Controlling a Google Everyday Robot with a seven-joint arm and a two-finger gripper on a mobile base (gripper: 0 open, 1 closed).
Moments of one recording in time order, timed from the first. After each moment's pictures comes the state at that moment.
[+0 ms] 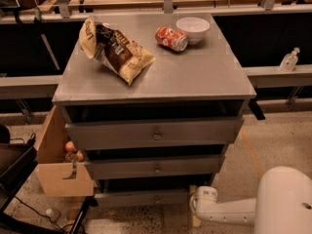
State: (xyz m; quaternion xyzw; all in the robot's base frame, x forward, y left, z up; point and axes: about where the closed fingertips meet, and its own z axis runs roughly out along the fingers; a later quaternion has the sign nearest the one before) arm 0.532 -0.195 0.167 -0.69 0.70 -0.11 0.14
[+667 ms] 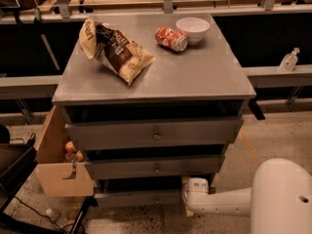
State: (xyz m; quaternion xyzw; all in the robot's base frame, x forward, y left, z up) arm 0.566 -0.158 0.201 -0.72 0.67 -0.14 0.16
